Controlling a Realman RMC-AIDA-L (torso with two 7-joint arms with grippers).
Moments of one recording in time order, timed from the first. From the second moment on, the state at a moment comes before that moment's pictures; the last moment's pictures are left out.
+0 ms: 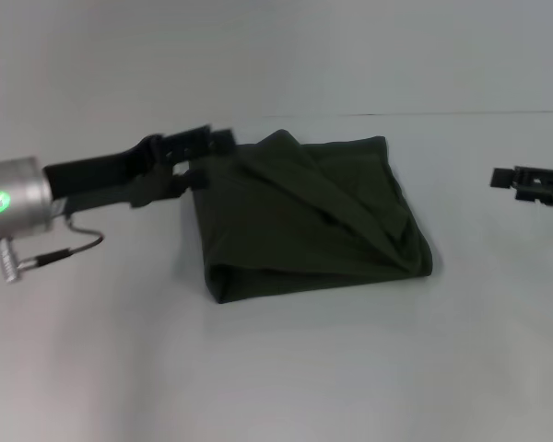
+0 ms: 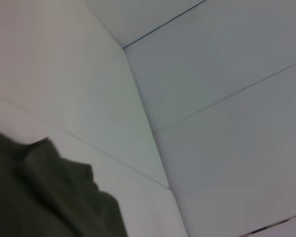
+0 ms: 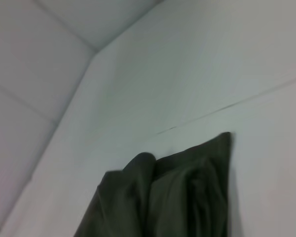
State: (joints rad) left arm -0.52 -2.09 0.85 0.83 1.78 1.38 -2.47; right arm 0.58 1.91 -0.57 -0.61 -2.10 -1.35 2.17
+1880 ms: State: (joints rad) left arm -0.44 -2.11 0.50 0.77 1.82 1.48 -2.35; right arm 1.01 2.09 -1.32 -0.62 -2.73 -0.84 2.74
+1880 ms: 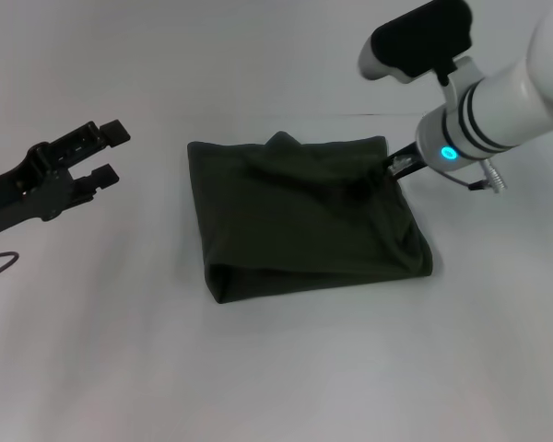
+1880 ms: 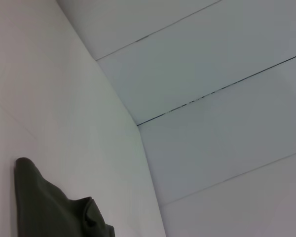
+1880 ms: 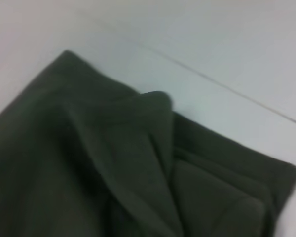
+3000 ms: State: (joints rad) left arm -0.45 -2.10 0.49 0.75 1.80 1.47 -2.34; right arm 0.92 2.10 -1.23 -0.77 -2.65 -0.88 2.66
